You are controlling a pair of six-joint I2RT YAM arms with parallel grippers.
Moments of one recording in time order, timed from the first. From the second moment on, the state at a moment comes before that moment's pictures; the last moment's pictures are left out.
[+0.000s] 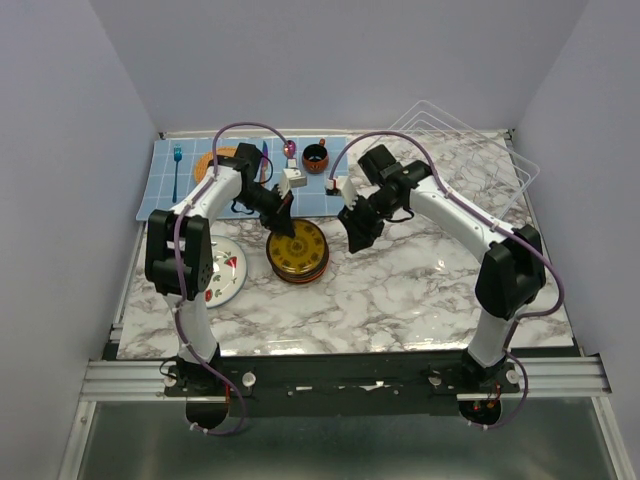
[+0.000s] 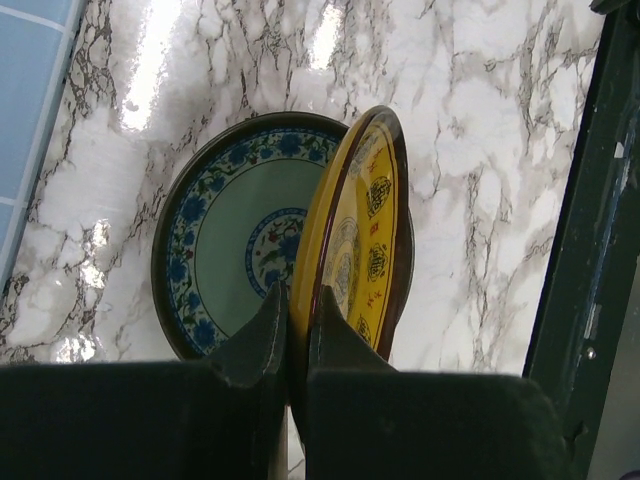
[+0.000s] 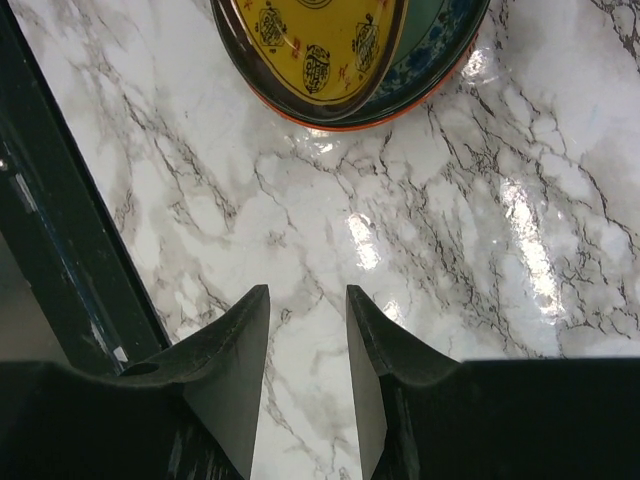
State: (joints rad) left arm -0.21 1.92 1.54 -1.03 0.91 0.80; right arm 0.59 1.82 1.61 -0.99 -0.55 -0.46
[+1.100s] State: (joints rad) left arm -0.23 1.96 1.54 -0.90 0.77 0.75; right arm 0.59 1.80 1.55 -0.96 -0.53 -0.46
